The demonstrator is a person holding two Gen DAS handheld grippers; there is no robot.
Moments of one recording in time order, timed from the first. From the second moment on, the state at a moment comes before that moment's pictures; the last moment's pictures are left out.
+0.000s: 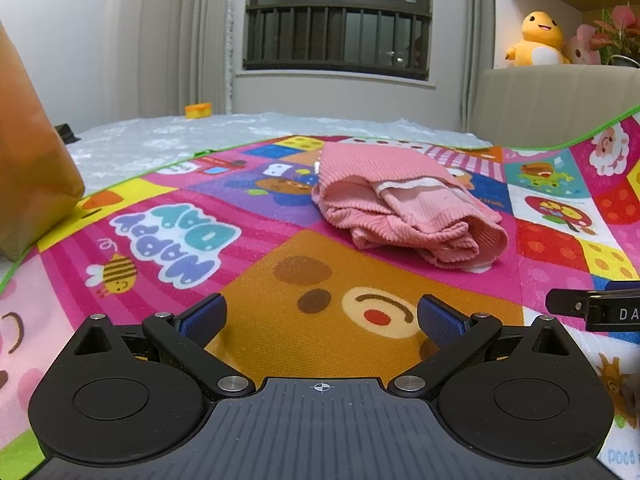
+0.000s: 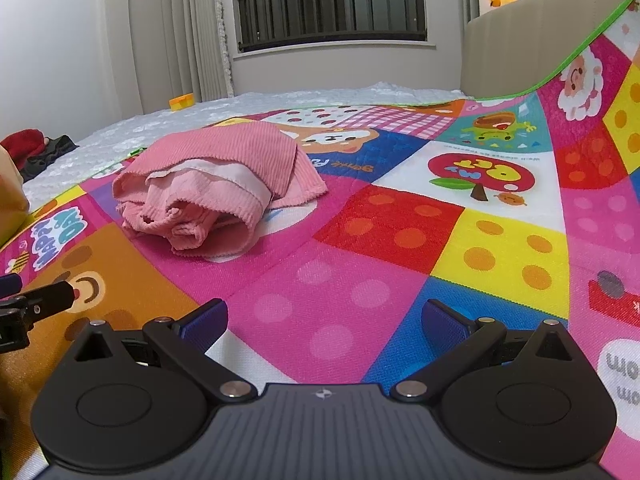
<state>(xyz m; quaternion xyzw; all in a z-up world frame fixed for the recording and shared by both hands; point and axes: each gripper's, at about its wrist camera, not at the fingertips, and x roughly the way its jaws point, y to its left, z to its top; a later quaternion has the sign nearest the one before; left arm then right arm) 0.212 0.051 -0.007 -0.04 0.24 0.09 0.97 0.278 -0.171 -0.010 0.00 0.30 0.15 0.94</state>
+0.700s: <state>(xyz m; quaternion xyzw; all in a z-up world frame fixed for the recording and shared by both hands) 0.211 0.052 -0.006 -0.04 0.23 0.09 0.97 0.277 -0.177 -0.009 0.02 0.29 0.15 0.94</state>
